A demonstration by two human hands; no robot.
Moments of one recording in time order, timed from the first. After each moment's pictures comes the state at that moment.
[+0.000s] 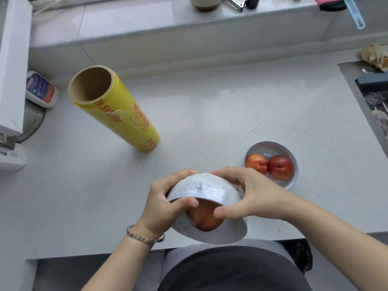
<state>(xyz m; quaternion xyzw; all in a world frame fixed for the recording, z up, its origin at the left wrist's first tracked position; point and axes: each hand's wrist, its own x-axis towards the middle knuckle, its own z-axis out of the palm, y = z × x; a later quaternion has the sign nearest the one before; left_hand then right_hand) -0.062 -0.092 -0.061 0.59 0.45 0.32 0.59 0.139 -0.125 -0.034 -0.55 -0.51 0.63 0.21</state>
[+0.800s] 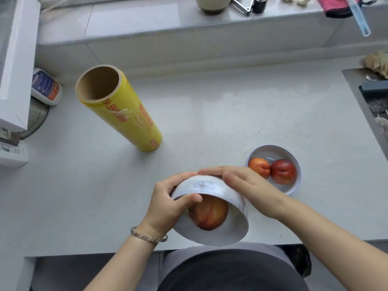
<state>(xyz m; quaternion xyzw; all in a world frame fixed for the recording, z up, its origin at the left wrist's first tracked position) -0.059 -0.091 -0.070 0.56 0.48 0.33 0.59 0.129 -0.115 -0.042 -0.50 -0.52 0.63 0.29</state>
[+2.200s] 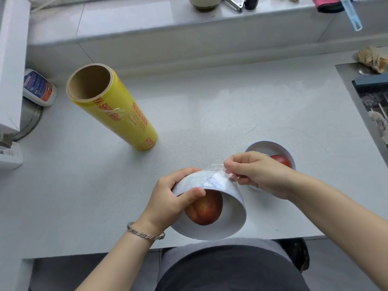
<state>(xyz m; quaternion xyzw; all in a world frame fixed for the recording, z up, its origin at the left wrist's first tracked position) -0.053 -0.089 -0.066 0.61 0.49 0.25 0.57 0.159 -0.099 -0.043 -0.57 -0.37 0.69 0.24</state>
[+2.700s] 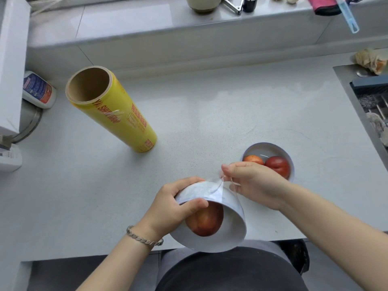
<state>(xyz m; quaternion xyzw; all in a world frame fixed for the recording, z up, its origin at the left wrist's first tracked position) -0.053 -0.094 -0.064 0.63 0.45 0.20 0.60 0.150 -0.109 -0.055 -0.51 -0.21 0.77 0.33</state>
